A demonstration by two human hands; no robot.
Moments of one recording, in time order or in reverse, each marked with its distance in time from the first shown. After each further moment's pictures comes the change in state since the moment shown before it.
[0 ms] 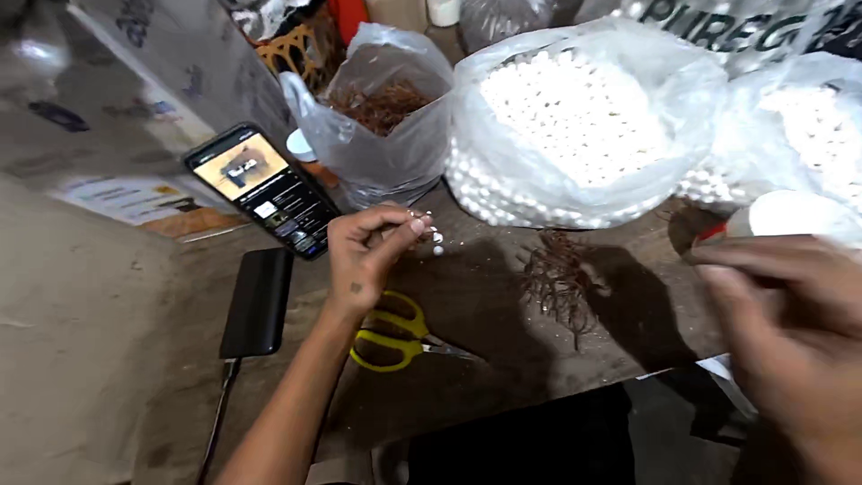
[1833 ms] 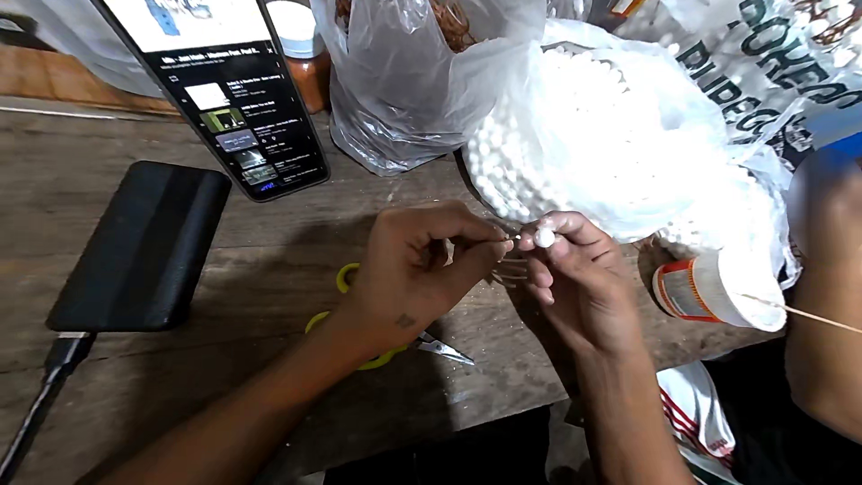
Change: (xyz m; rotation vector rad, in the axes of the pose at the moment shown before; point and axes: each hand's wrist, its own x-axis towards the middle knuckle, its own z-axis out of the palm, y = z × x) left_hand -0.027 0.001 0.031 -0.074 -0.010 0.091; right_hand 0.032 -0.032 0.119 1.201 -0.319 0.509
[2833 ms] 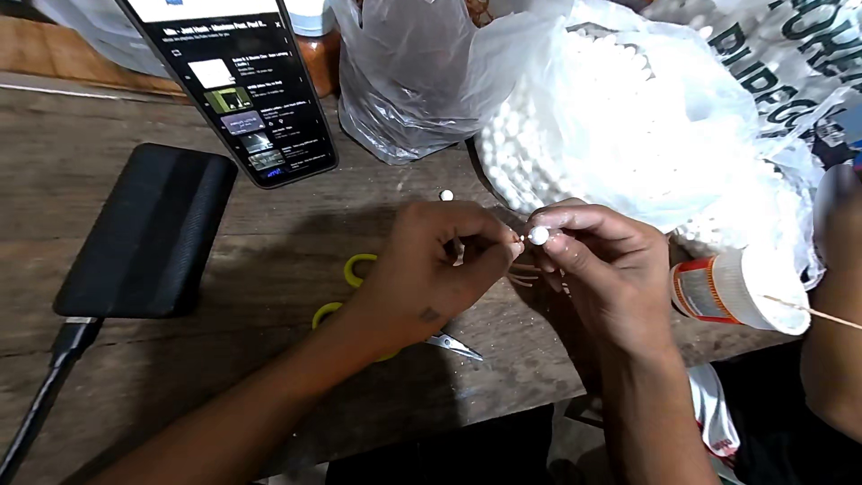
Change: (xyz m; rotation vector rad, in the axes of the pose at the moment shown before) left_hand -0.002 -0.002 0.002 0.046 -0.066 -0.065; right_hand 0.007 -0.010 -0.004 -0.508 -0.052 -0.132
